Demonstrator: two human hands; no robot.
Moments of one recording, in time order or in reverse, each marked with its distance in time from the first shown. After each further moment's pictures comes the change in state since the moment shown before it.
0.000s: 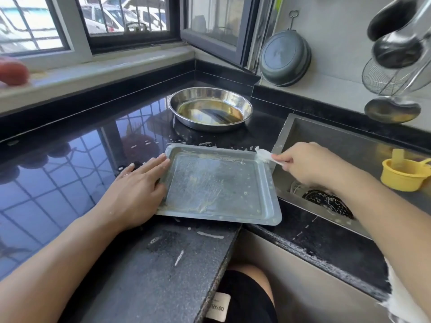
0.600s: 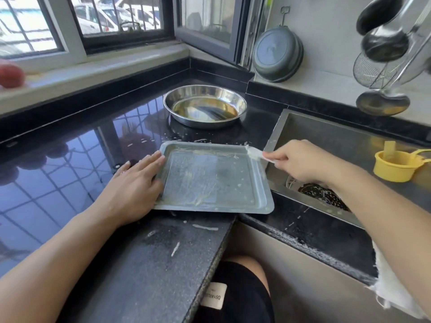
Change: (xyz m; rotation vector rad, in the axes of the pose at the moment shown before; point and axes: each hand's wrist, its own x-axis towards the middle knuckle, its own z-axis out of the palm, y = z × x) left_hand -0.002 0.005 -0.002 0.013 -0.004 -0.029; right_hand -0.017 0.000 -0.005 0.124 -0.039 -0.083
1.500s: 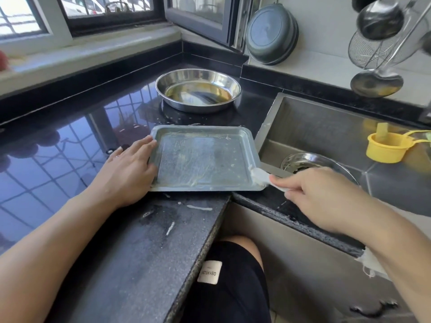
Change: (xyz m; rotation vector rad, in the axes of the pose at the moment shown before) left_hand -0.002 0.007 0.000 0.004 0.005 -0.040; right_hand -0.107 -0.009 0.032 0.008 0.025 0.022
